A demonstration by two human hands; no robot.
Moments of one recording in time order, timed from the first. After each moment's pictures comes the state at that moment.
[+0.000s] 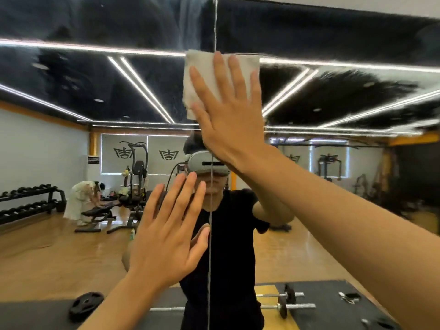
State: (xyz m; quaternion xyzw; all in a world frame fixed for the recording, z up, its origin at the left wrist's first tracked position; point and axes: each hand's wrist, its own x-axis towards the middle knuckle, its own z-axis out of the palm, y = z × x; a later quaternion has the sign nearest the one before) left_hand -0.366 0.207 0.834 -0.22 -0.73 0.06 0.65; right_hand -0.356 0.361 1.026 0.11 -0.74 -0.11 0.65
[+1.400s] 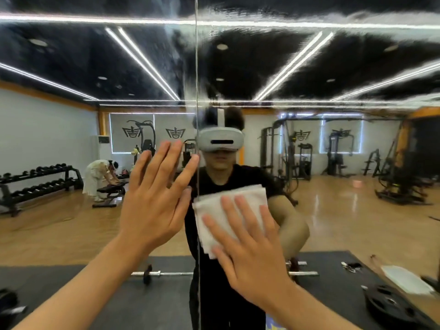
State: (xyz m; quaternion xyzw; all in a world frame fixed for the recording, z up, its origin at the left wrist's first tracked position) left_hand -0.367 0.206 0.833 -0.26 -0.71 0.03 0.65; right_hand -0.330 0.431 0.752 0.21 -0.79 -0.11 0.57
